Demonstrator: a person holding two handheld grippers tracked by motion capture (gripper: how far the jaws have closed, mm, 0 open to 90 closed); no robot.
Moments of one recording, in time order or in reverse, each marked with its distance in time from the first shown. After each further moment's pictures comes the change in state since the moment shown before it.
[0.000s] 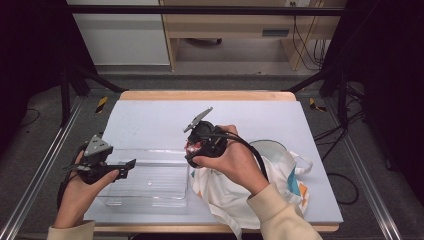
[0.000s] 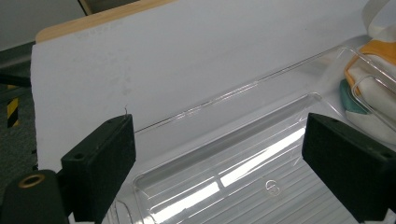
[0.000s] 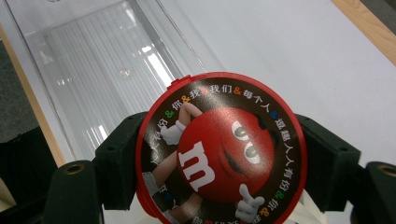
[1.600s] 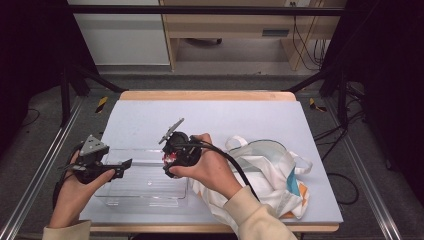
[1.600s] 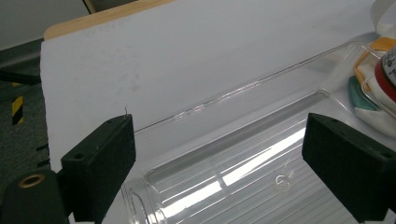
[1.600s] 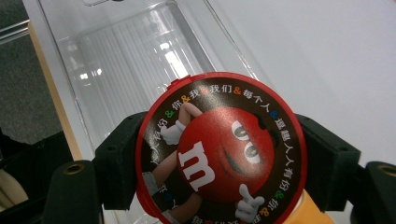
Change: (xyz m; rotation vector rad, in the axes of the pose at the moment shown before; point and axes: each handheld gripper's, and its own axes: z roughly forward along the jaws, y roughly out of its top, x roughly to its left) left arm 0.009 -0.003 -0.003 0.005 0.007 -0.002; right arm 0.039 0.021 0.046 0.016 0.080 -0.041
